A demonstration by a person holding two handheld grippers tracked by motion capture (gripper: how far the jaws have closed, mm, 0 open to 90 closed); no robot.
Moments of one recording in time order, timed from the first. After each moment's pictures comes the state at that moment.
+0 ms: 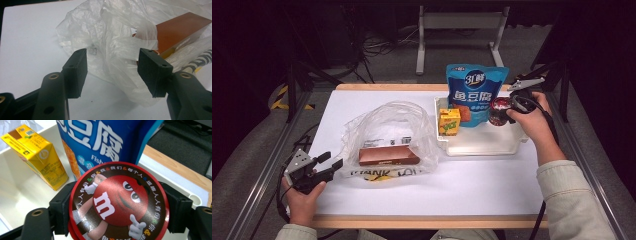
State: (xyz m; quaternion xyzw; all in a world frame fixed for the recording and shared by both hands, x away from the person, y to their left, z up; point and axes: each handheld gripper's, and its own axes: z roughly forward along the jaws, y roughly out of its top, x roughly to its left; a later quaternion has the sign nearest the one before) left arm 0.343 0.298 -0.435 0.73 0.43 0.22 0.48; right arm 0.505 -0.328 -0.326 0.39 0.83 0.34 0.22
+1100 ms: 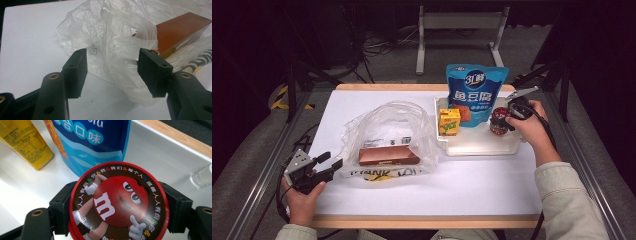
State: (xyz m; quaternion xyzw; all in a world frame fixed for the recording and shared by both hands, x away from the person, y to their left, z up) left arm 0.342 0.298 -0.435 0.73 0.43 0.22 0.48; right arm 0.515 -0.340 -0.365 0.41 0.84 0.30 0.19
